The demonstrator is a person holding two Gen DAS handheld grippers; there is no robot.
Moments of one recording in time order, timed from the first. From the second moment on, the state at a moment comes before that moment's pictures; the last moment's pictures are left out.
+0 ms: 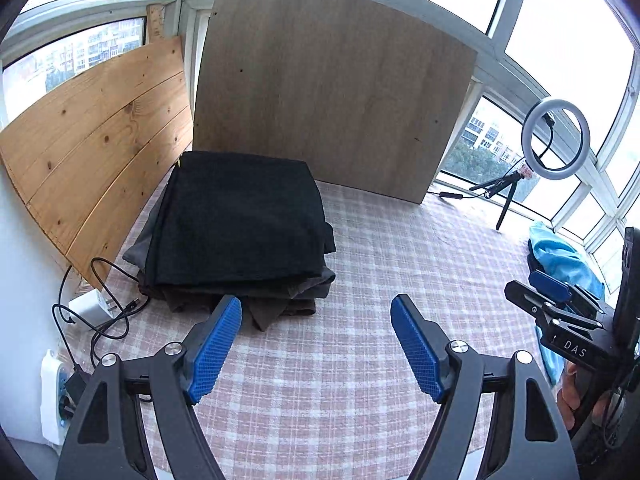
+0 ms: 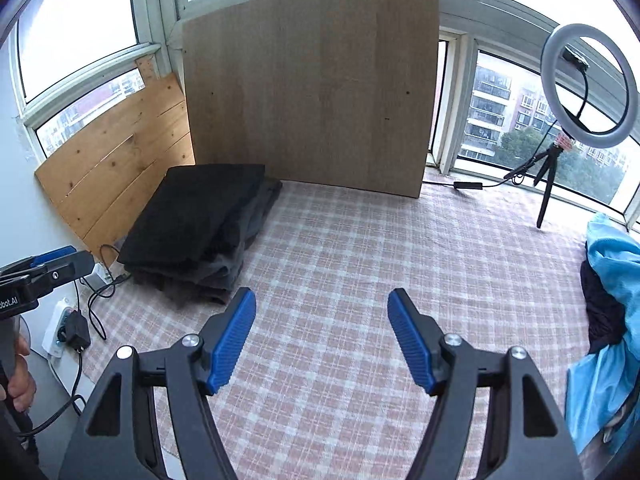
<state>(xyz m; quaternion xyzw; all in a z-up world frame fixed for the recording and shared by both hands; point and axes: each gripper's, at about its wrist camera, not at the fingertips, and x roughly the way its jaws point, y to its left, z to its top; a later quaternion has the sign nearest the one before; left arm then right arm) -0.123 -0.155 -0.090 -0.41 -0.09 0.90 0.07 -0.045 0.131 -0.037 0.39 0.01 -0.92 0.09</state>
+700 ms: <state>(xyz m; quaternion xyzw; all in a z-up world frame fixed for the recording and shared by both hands) -0.072 -0.155 -0.074 -0.41 -0.12 0.90 0.05 0.016 0.144 -0.026 0.38 0.00 -0.92 0.09</state>
